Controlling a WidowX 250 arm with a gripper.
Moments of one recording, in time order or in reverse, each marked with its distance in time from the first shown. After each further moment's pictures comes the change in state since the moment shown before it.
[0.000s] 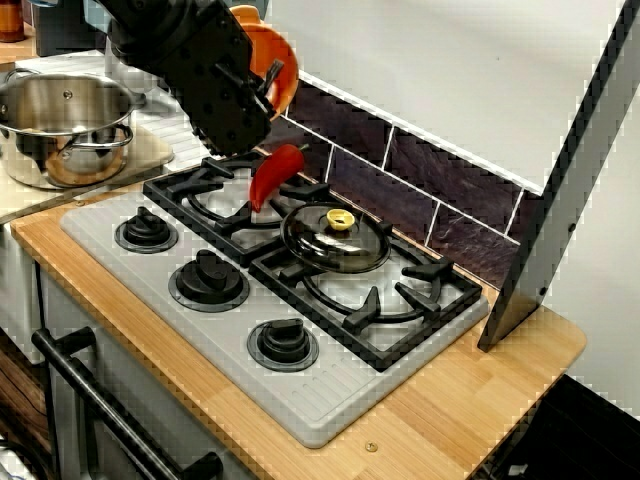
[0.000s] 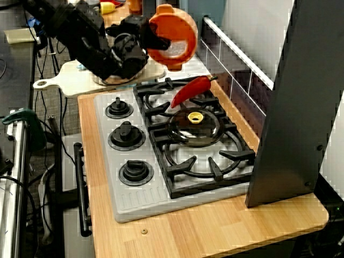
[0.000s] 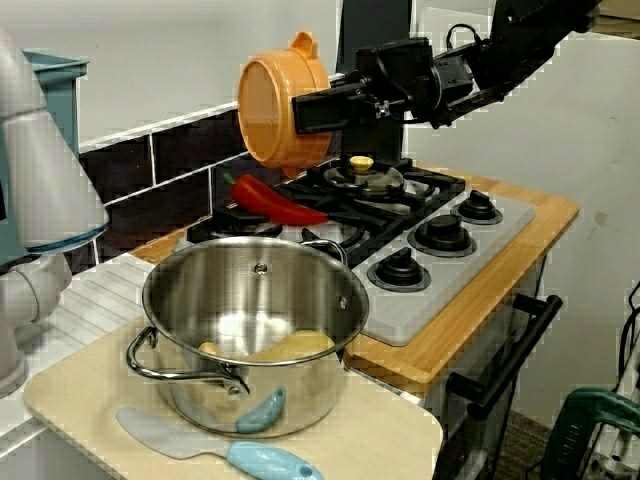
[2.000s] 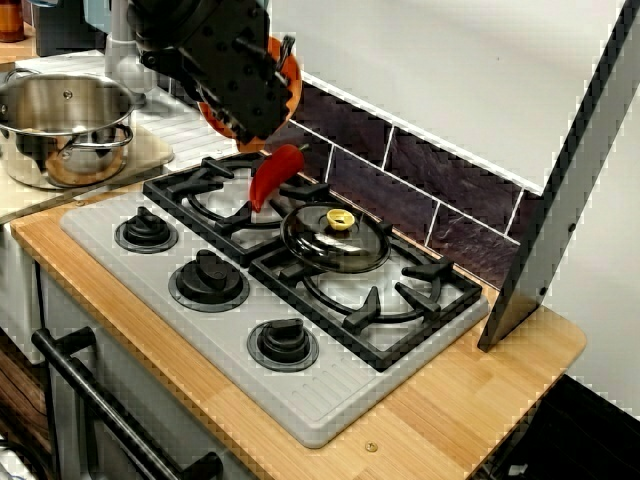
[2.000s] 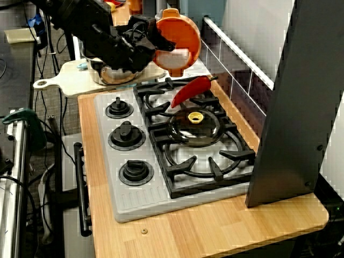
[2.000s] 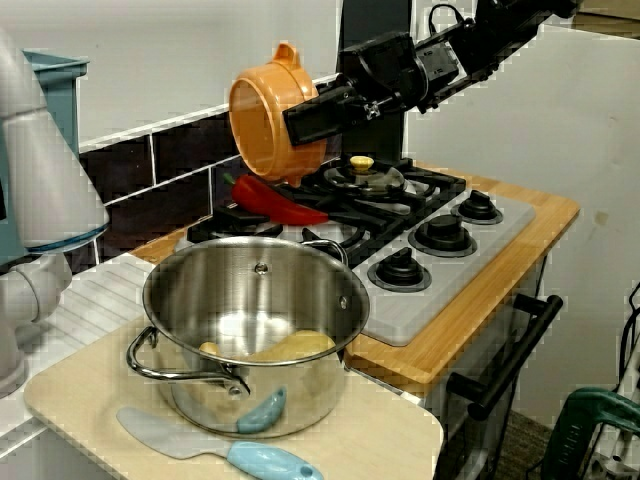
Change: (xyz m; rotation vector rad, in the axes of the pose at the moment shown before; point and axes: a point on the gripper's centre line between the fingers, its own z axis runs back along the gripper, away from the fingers) arm -0.003 -0.006 -0.006 0.022 0.153 -0.018
